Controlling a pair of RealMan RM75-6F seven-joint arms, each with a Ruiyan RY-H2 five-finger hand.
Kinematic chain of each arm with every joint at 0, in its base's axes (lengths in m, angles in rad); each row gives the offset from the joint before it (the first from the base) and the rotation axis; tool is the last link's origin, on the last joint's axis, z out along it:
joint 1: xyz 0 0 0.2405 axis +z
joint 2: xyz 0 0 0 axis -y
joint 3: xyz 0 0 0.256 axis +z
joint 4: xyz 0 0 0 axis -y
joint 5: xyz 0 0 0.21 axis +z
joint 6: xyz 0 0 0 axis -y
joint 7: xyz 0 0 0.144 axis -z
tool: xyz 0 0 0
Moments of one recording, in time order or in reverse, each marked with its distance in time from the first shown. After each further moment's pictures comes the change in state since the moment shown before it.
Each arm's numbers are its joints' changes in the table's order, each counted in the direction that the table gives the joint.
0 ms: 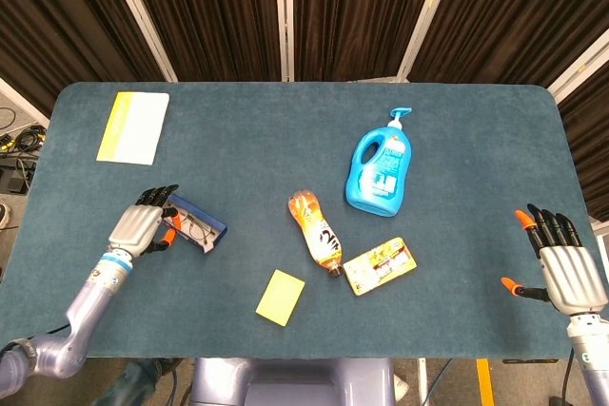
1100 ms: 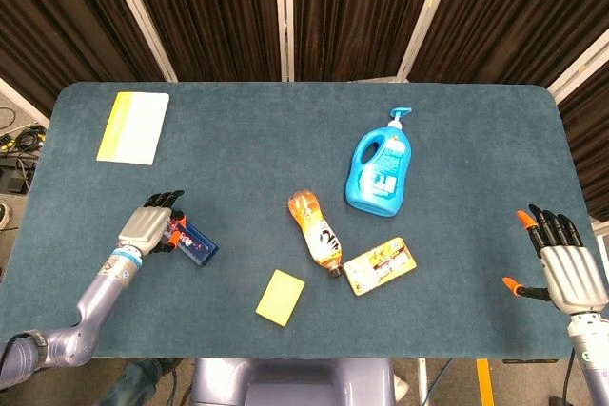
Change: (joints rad) left arm -0.083 0.020 -0.002 0.021 -0.212 0.076 -0.124; right arm 0.003 0.004 0.000 -0.010 0.015 0.016 0.001
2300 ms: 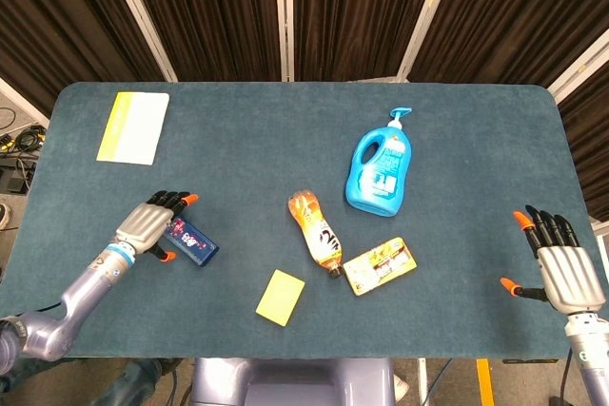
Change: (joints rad) left arm -0.042 -0.046 0.062 -0.110 0.273 0.098 0.155; right arm 0.003 0.004 -0.001 0.003 0.003 0.006 0.015
